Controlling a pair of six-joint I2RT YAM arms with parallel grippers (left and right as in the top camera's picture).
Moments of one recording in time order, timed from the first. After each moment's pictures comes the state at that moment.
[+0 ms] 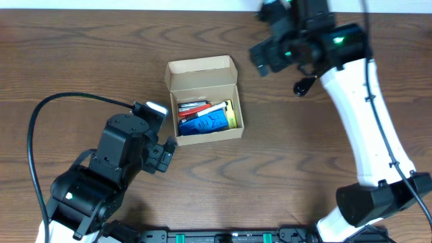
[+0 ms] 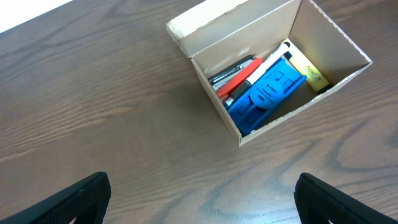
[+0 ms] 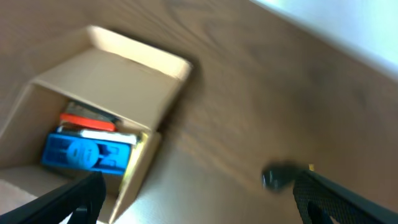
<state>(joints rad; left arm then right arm) -0.49 0.90 1.09 -1.02 -0.18 0.02 0.26 1.79 1.97 -1.15 -0.11 -0.14</state>
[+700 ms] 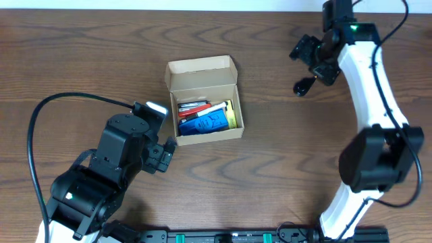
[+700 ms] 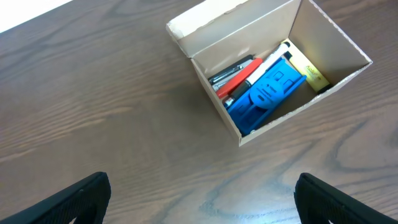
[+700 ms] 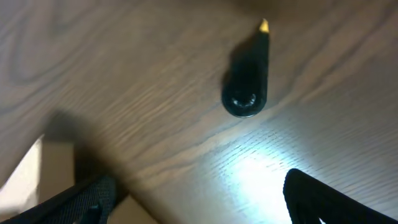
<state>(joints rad) -0.49 0.90 1.09 -1.02 -0.18 0.02 0.03 2.02 1.84 -1.10 -0.04 0.76</state>
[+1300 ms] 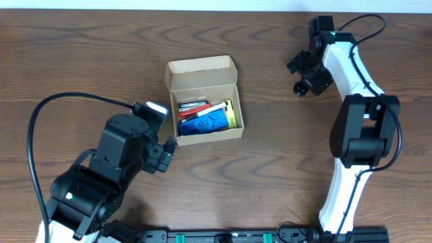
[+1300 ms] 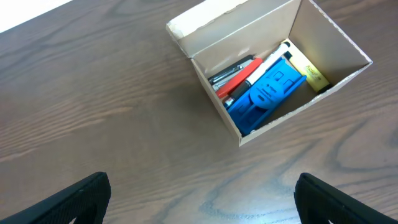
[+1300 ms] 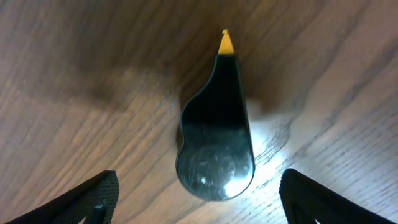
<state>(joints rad) -0.49 0.90 1.09 -1.02 -0.18 0.02 0.00 2.25 1.84 -1.00 0.04 0.86</state>
